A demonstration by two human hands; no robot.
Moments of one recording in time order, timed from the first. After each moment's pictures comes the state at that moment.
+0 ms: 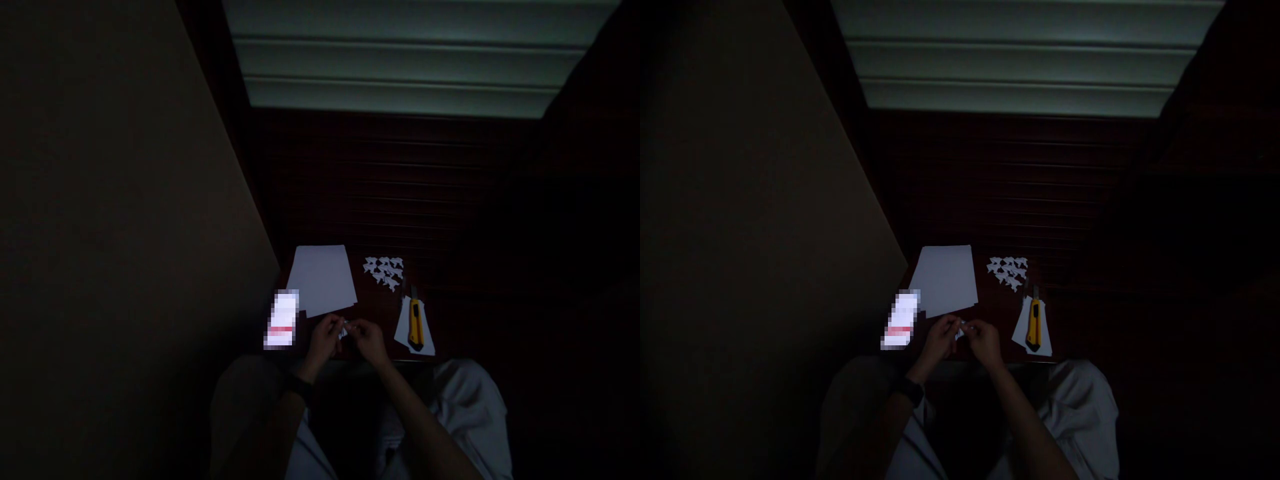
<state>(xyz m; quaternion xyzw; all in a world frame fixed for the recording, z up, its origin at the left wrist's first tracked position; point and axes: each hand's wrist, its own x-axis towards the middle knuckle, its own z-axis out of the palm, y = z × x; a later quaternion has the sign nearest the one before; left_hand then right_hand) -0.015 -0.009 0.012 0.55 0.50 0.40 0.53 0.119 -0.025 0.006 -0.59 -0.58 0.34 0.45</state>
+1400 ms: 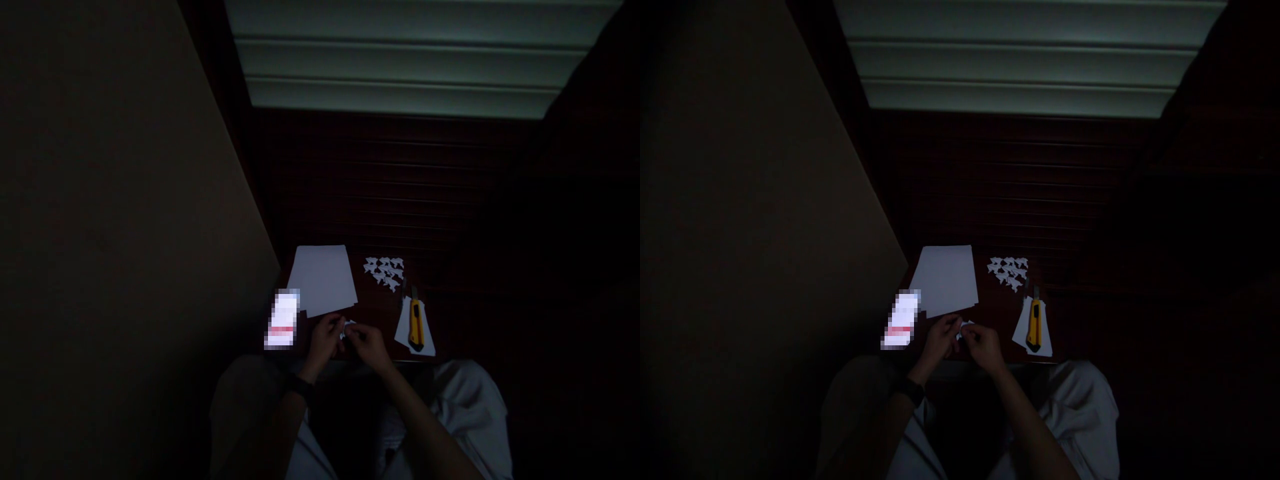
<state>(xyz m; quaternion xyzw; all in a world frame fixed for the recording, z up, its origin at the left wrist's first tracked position) -0.015 -0.010 0.012 0.52 0.51 0.41 0.54 0.121 -0.035 0.013 -0.54 -0.62 0.36 0.44</state>
